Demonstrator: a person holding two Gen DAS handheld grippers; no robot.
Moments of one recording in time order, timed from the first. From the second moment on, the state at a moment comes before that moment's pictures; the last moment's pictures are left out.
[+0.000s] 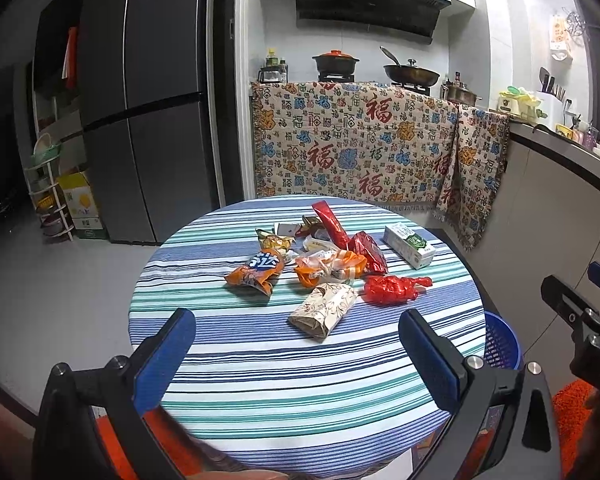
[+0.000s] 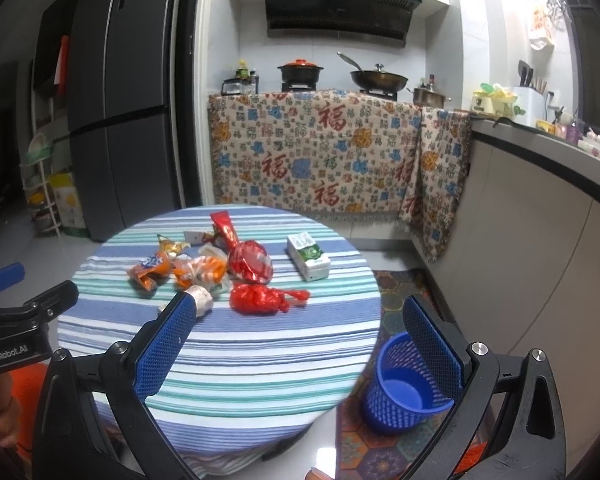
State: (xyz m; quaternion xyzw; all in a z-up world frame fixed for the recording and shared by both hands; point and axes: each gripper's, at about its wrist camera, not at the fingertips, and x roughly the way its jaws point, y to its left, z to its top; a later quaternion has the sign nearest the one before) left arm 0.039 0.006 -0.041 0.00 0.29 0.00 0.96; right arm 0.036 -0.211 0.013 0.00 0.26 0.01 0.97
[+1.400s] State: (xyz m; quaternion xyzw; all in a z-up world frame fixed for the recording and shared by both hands) left arm 0.178 -0.002 -0.211 0.04 0.46 -0.03 0.88; right arm 0.200 -0.196 -0.173 -0.05 0.45 0.21 0.86
